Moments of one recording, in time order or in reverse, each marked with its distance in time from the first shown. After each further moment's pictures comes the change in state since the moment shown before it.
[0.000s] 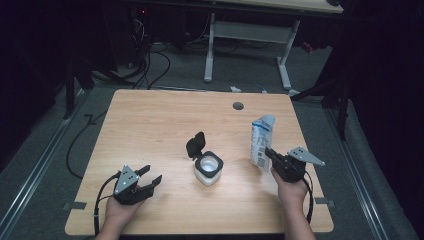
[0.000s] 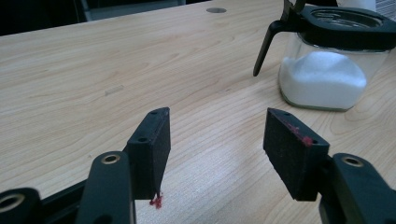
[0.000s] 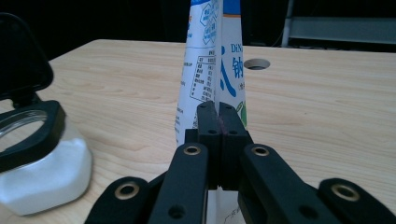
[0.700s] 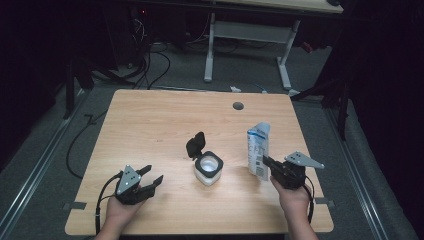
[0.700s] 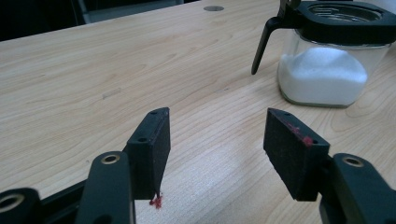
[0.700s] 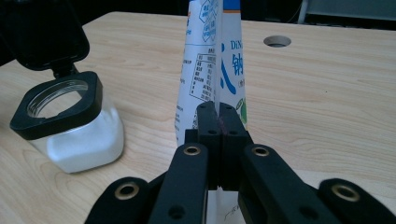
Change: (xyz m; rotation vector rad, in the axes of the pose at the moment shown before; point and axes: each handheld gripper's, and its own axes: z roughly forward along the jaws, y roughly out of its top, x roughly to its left) left arm -0.002 0.001 0.001 0.004 -0.008 0.026; right arm 0.020 0.003 -0.020 0.103 0.045 -0.015
